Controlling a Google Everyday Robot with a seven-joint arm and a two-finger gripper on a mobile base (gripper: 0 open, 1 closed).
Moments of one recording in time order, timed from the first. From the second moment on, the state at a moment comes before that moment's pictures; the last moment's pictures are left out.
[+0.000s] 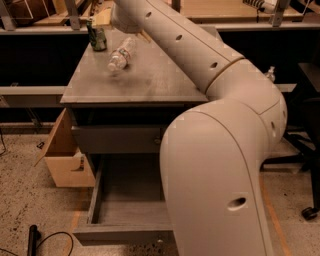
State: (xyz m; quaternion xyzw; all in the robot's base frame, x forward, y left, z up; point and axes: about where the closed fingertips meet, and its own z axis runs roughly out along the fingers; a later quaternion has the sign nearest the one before) arm 0.858 0.104 0.960 -0.90 0.02 -0.40 0.17
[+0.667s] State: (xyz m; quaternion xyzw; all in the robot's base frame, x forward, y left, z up) arm 0.875 0.128 0.925 -0.93 0.00 -0.35 0.13
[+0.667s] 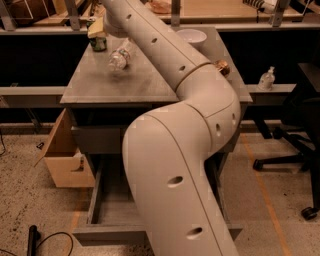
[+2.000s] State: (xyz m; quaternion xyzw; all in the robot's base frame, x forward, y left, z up) arm 0.863 0.115 0.844 -0.97 0.02 -0.23 0.09
